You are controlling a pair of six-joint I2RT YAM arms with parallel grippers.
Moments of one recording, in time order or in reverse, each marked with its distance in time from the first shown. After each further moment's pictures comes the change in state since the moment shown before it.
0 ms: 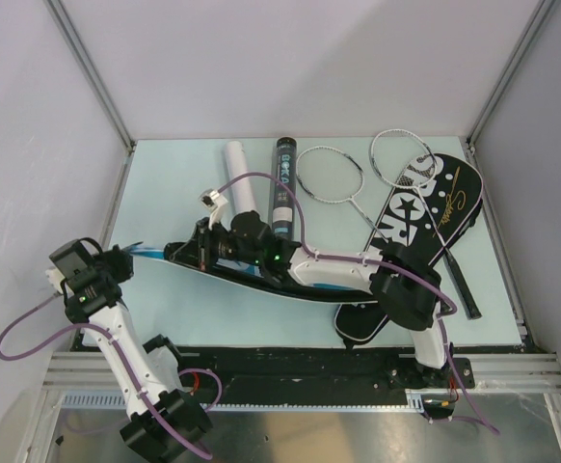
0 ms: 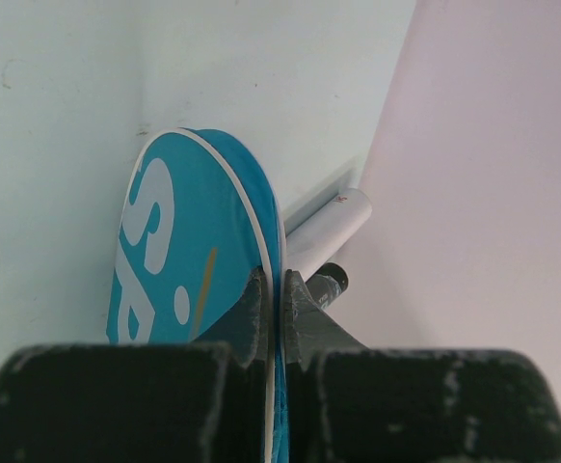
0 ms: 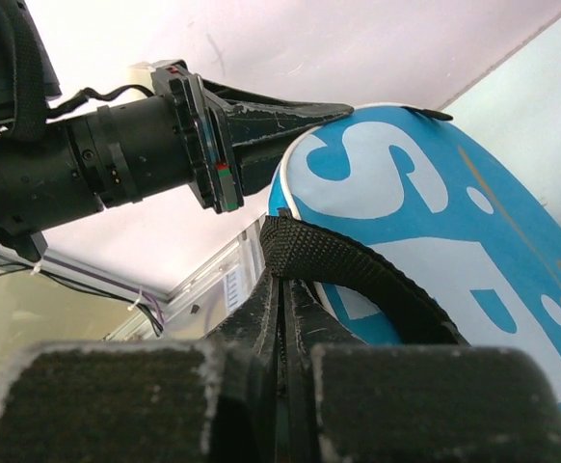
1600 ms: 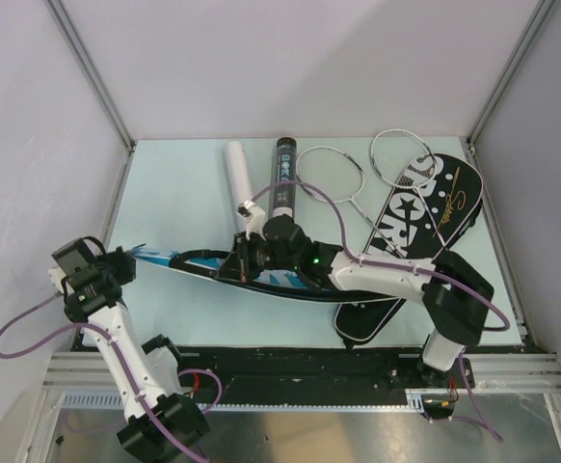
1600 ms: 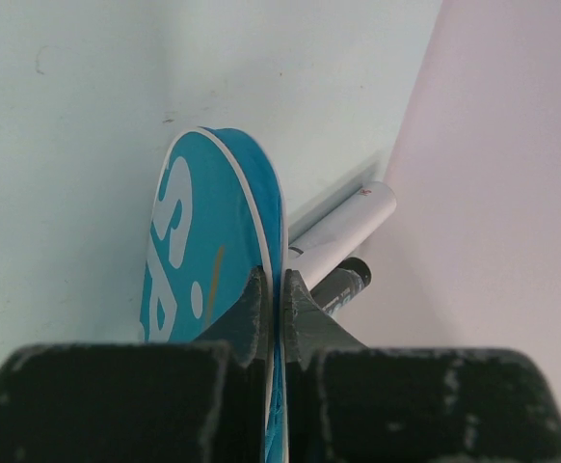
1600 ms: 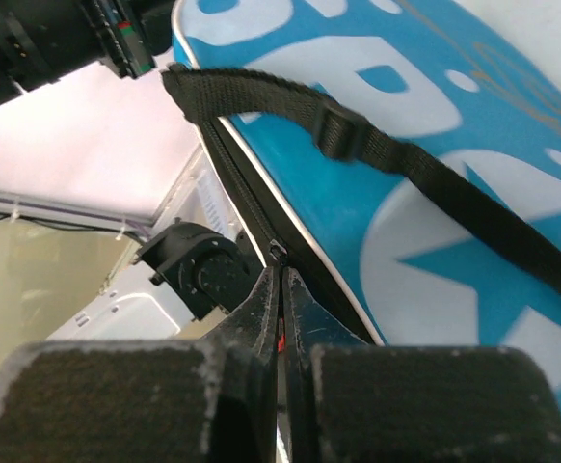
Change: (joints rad) left arm -0.025 0.001 0.026 -0.076 -0.032 0.028; right arm -0.047 -0.259 -0.285 -0.222 -0.070 0.050
